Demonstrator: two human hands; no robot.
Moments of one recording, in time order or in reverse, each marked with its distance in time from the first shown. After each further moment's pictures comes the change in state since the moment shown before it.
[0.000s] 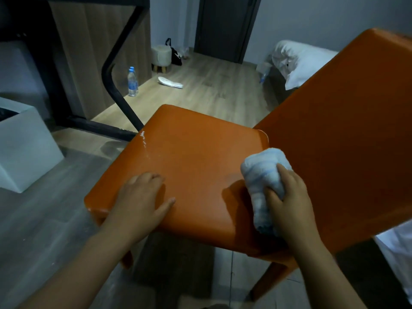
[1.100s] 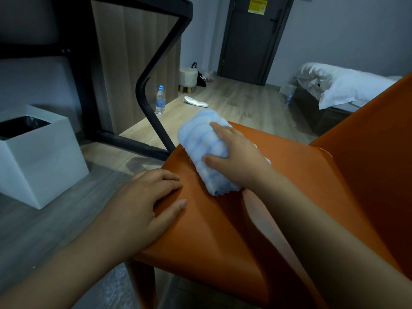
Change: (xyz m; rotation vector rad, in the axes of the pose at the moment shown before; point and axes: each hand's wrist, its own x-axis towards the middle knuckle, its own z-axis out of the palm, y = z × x) left_hand 0.037 -0.106 -0.001 -0.151 0.206 0.272; right_hand 0.109 -0.164 0.155 -0.128 -0.311 -0.514
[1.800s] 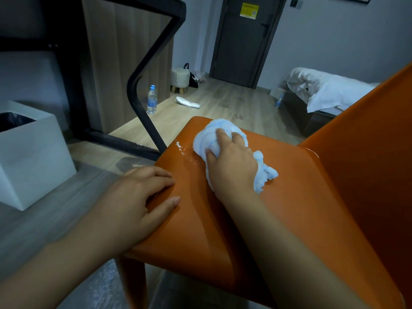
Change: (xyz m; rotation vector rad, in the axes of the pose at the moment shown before) left_hand 0.003 -0.003 0.002 0.052 -0.022 -0.024; right_hand -0.015 -0.014 0.029 -0.268 0.304 0.343
